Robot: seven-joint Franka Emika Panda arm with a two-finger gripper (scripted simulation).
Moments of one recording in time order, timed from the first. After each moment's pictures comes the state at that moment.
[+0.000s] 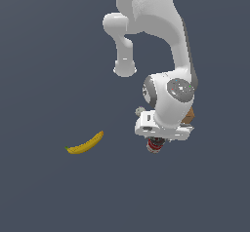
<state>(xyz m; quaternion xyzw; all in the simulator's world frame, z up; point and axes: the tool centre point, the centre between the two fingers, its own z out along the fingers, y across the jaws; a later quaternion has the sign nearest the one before) 0.069 0.139 0.100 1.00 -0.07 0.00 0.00</state>
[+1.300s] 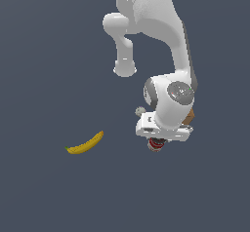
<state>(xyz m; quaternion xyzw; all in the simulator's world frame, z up) 0.067 0.143 0.090 1.00 -0.07 0.00 0.00</state>
